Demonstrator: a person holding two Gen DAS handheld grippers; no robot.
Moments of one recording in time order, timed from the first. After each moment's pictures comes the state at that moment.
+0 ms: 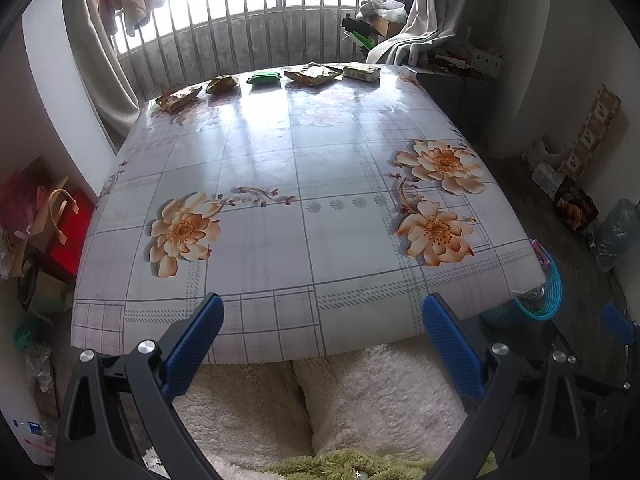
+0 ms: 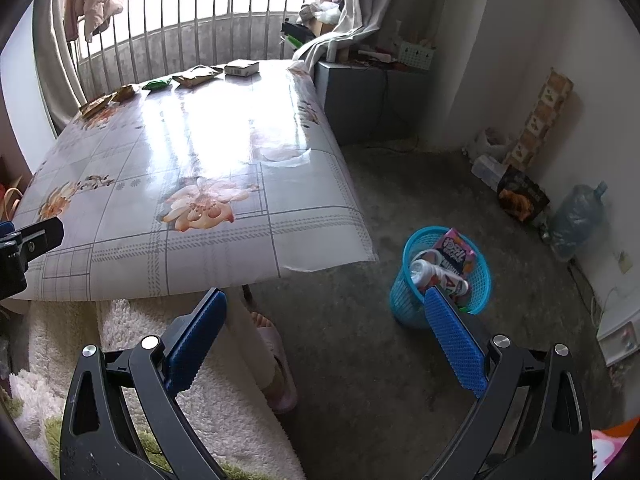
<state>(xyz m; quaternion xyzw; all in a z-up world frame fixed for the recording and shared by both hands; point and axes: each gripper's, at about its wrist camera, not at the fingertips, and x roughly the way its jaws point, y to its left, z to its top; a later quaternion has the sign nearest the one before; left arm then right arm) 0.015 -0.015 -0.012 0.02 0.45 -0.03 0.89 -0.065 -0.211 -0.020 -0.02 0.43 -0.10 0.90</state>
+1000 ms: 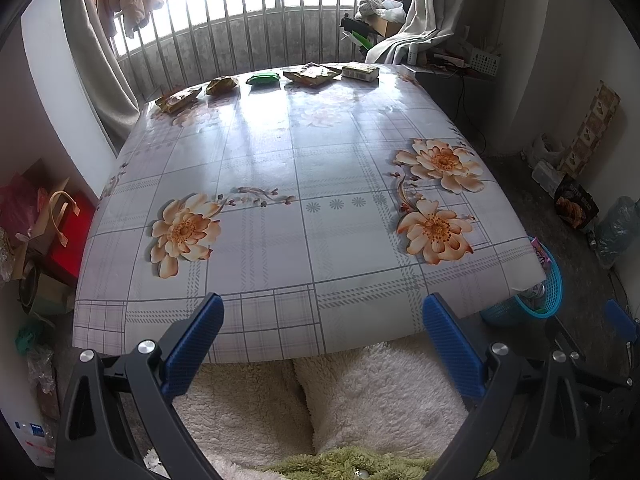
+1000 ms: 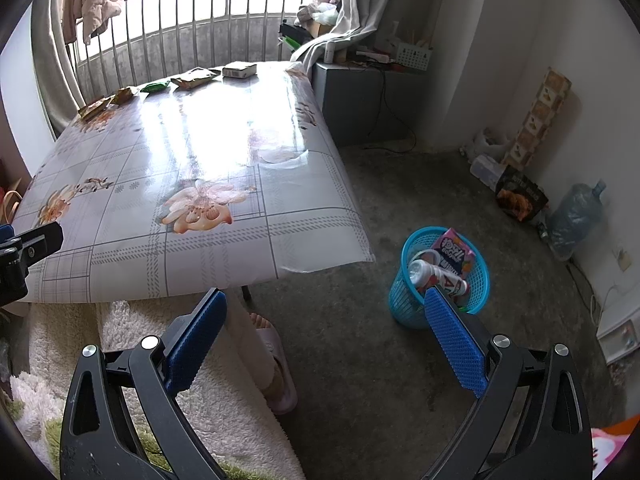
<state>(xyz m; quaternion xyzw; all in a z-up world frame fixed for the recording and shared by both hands) 0.014 -0.016 -0.011 0.02 0.46 -0.03 0.89 -0.065 -0.212 -0.018 -0.02 0.43 -0.10 0.90</state>
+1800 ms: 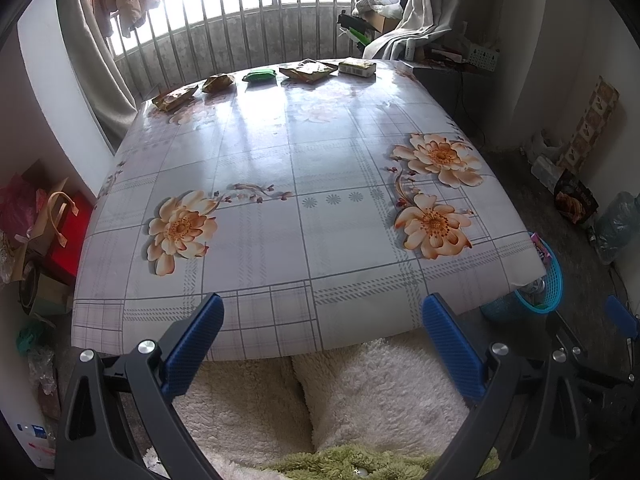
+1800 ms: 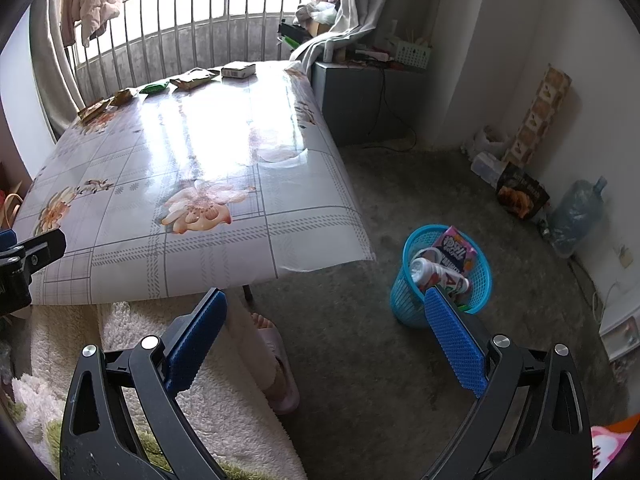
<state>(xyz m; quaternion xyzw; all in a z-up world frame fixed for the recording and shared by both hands) 0.014 -0.017 -0.015 0.02 0.46 -0.04 0.89 -0.066 -0.212 -0.018 -0.02 0.43 -0.10 0.90</state>
